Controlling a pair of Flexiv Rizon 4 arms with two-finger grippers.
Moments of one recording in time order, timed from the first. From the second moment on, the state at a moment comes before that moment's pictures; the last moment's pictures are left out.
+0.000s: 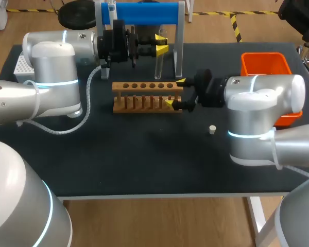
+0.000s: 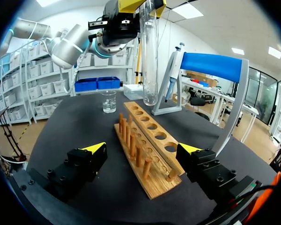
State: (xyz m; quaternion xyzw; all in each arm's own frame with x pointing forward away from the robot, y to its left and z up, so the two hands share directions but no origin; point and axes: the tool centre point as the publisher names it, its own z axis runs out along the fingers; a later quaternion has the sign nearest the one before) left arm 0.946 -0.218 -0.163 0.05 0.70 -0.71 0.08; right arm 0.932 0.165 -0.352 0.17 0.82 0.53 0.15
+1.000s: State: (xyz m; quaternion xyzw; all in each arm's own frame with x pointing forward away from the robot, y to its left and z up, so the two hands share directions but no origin) left arm 0.946 -0.218 -0.163 0.05 0.70 -0.71 0.08; right arm 0.937 0.174 -0.357 0.17 0.83 0.52 0.14
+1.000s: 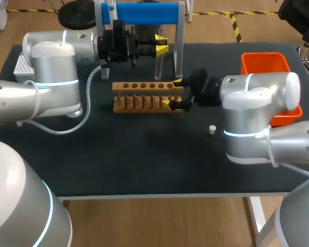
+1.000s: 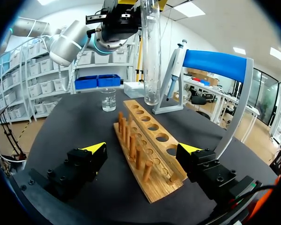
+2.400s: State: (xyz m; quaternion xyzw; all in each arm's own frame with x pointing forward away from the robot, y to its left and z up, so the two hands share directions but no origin) left arm 0.952 -0.217 -0.170 0.04 0.70 -0.71 0.07; right arm 0.936 0.175 -0.359 0.17 0.83 0.51 0.15
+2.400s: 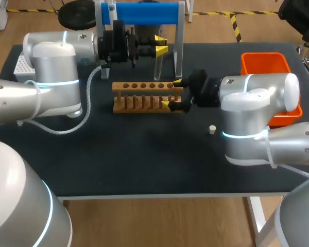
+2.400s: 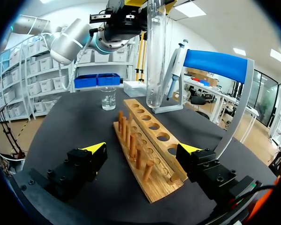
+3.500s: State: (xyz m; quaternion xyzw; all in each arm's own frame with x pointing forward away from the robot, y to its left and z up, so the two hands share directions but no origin) left arm 0.966 -0.208 -0.193 0.00 0.69 -0.72 0.08; right arm 0.936 0.175 -0.359 0.17 0.83 0.51 0.15
